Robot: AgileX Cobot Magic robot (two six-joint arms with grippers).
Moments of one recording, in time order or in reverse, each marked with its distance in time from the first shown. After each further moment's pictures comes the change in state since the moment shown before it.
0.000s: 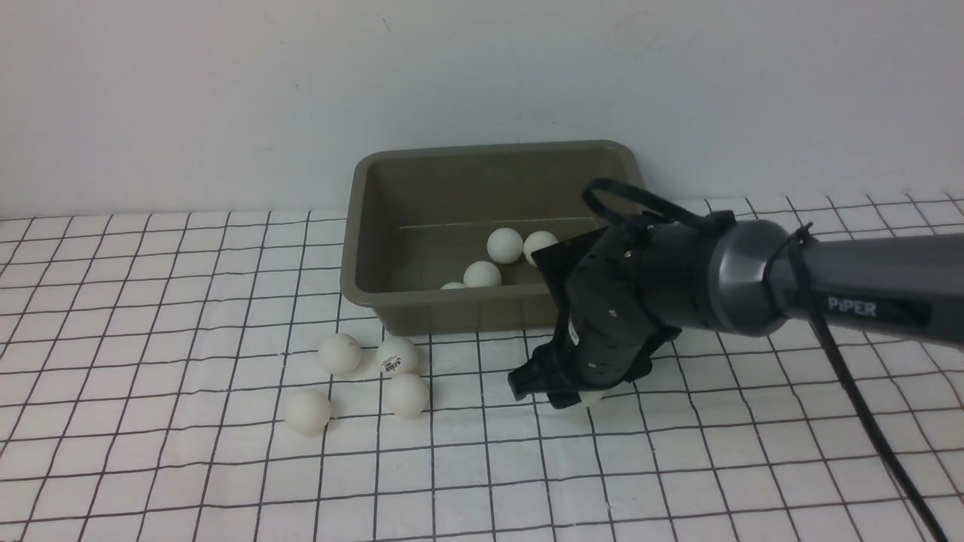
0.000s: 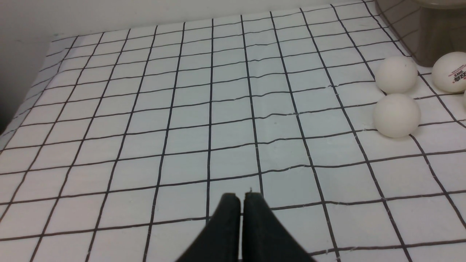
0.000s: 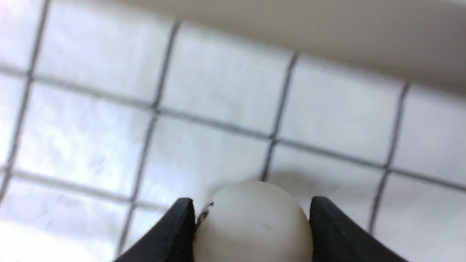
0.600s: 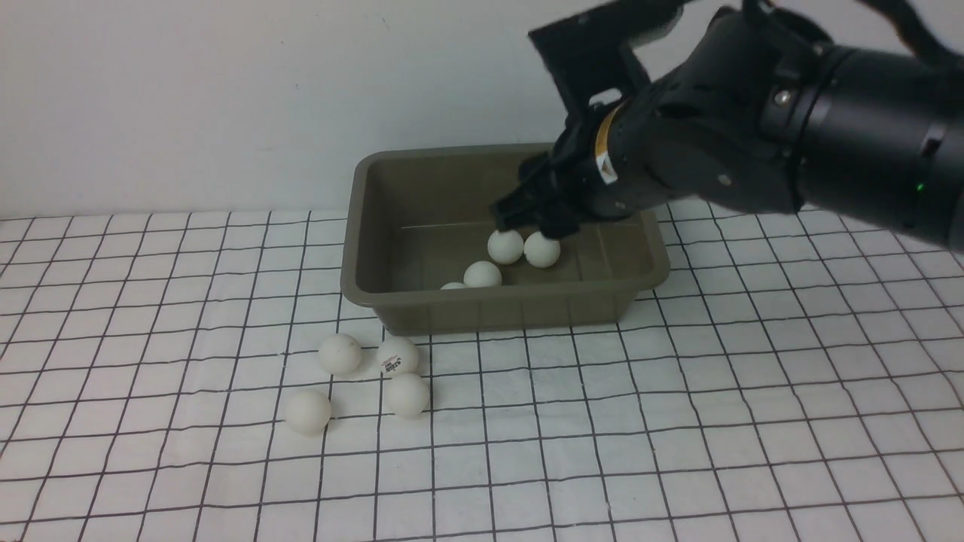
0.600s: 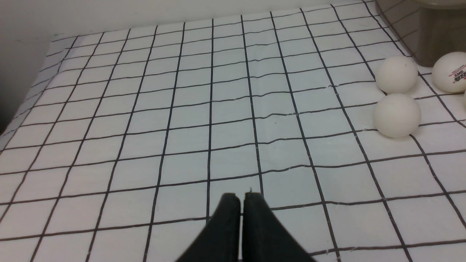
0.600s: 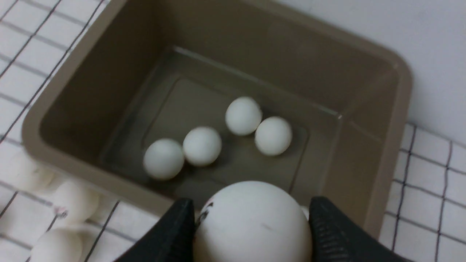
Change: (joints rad) right arm 0.059 -0.340 -0.118 -0.182 0.023 -0.001; left arm 0.000 0.000 0.000 0.000 0.000 0.000
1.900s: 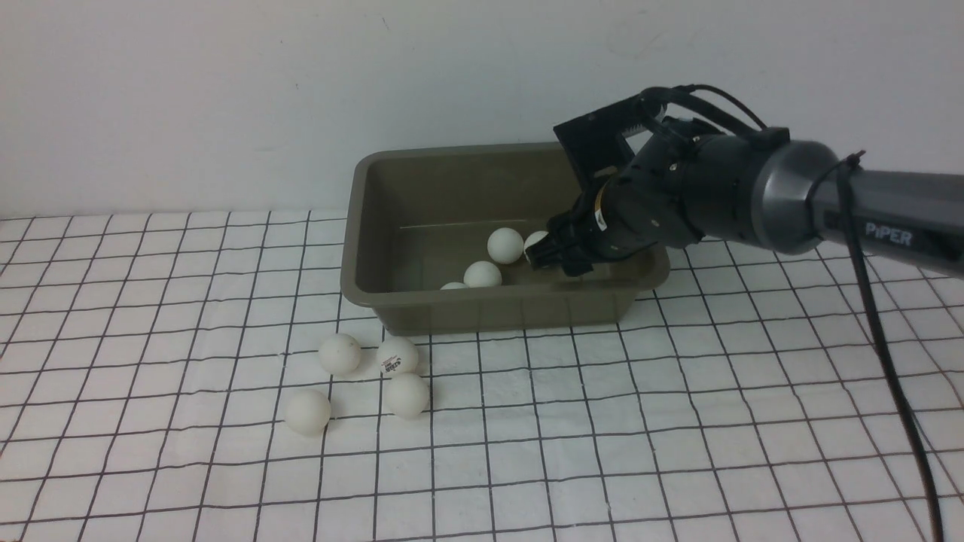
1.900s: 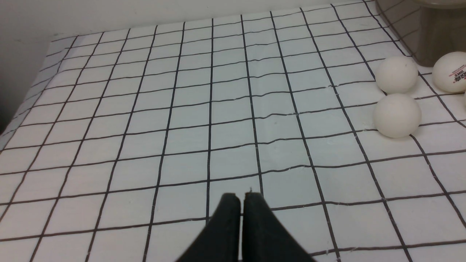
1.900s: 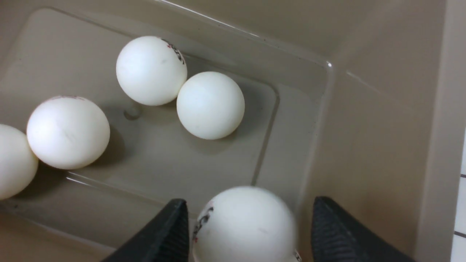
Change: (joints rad) right arm -0.179 0.357 -0.063 0.003 -0.188 -0.029; left arm 0.000 0.000 0.000 0.000 0.000 0.000
